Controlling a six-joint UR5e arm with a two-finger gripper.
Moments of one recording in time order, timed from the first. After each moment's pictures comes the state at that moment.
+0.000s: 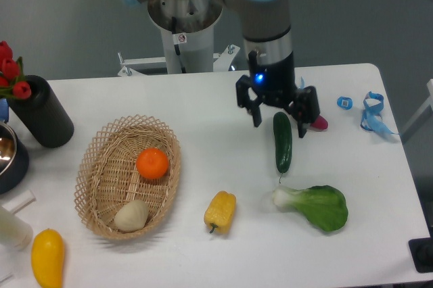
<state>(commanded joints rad) 2.48 -1.75 -1.71 -0.88 1.56 0.88</state>
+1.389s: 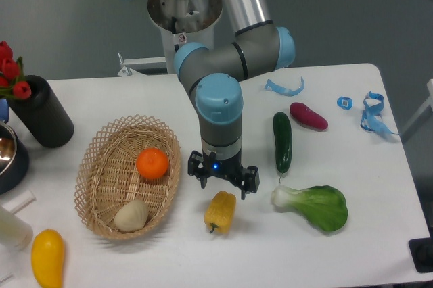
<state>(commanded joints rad) 2.38 -2.02 -1.71 -0.79 1.49 0.72</state>
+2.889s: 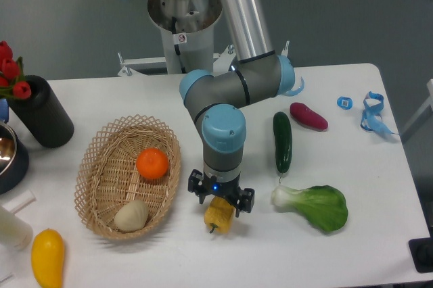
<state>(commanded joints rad) 2.38 -2.10 -1.69 -0.74 1.49 0.75</state>
